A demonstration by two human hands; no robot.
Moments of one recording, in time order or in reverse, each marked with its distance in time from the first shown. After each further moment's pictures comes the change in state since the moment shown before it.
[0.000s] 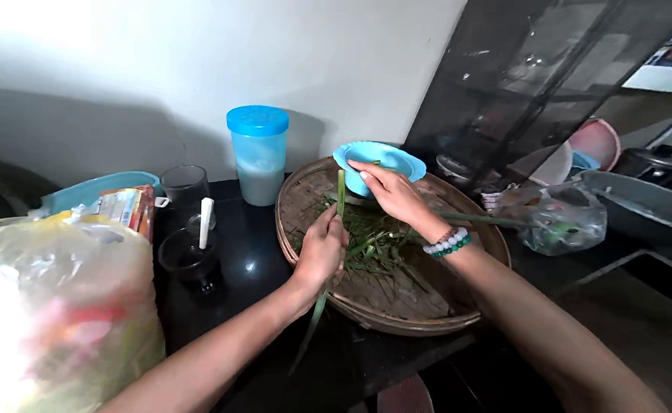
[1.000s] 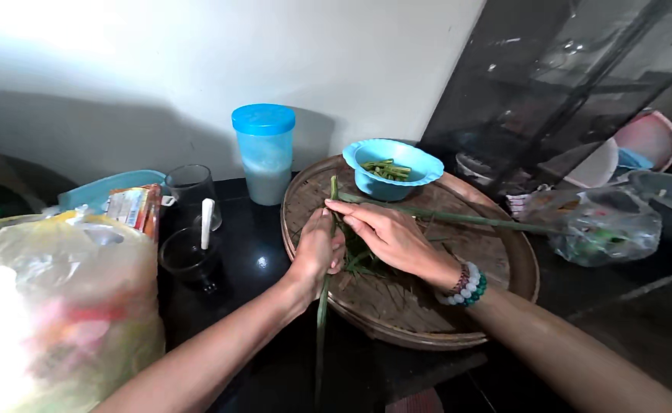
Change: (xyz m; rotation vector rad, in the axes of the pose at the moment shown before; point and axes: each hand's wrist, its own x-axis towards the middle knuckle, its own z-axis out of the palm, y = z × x) left_hand 0.003 0.006 -0.004 -0.317 0.035 -0.137; right_hand -0.046 -0.035 0.029 0.004 -0.002 -0.293
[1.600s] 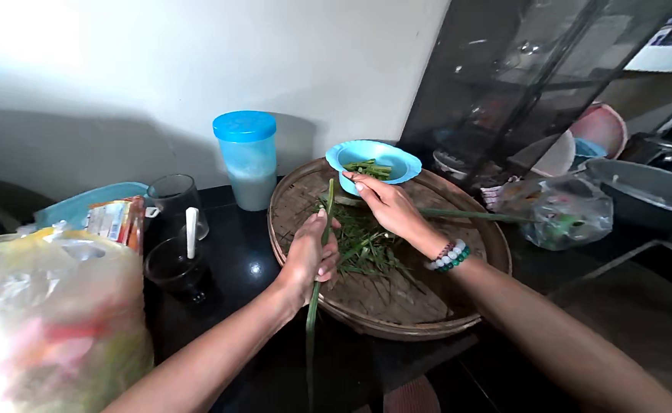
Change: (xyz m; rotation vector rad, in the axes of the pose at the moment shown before) left_hand -0.007 0.000 0.001 -0.017 -0.138 -0.066; right_hand 0.011 0.039 -0.021 0.084 0.038 0.330
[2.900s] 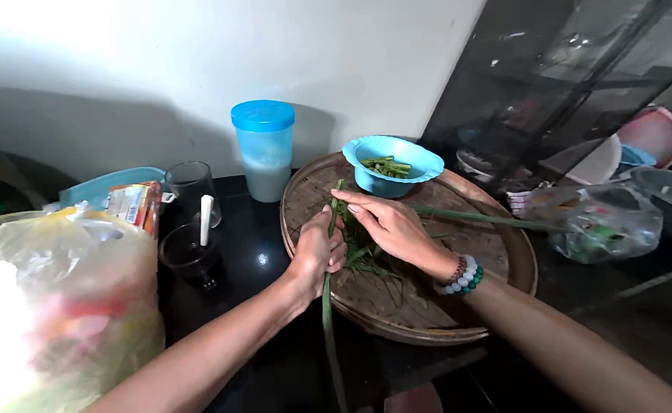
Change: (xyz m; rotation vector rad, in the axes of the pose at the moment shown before) left_hand 0.002 0.000 0.000 -0.092 0.130 0.003; right_hand -0.016 -0.026 0.019 -0.044 -0.047 -0.245
